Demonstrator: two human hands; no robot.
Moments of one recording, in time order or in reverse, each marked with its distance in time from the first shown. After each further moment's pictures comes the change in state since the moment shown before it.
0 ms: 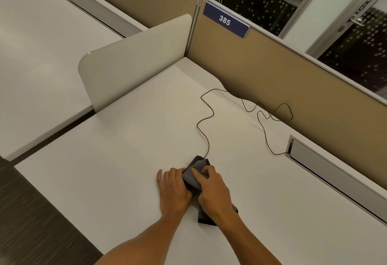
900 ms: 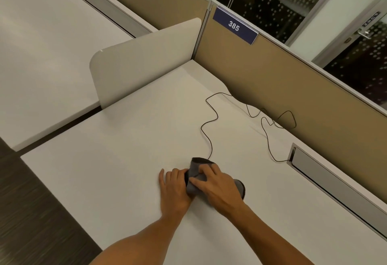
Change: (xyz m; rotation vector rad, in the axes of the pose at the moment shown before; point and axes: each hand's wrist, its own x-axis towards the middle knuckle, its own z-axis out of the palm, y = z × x) left_hand -0.002 -0.001 -0.007 -0.016 0.000 0.024; right_hand 0.014 0.008 -0.035 -0.497 -0.049 -0.490
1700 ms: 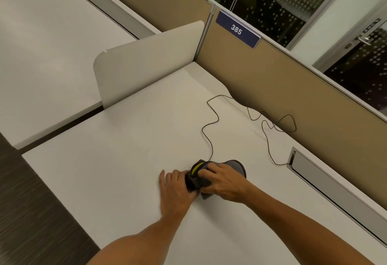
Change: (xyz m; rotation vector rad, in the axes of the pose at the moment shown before) left_hand 0.002 0.000 0.002 0.041 -0.008 -0.028; right_hand 0.016 0.051 -0.014 -0.244 -0.024 -0.498
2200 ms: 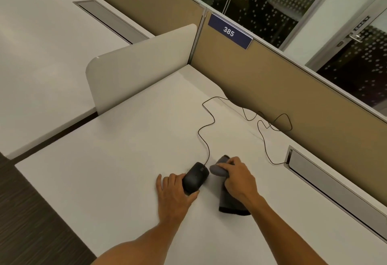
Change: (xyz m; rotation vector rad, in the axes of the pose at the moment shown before) left_hand 0.000 -0.005 0.009 -0.029 0.048 0.033; right_hand -0.024 -0.003 0.018 0.656 0.124 1.065
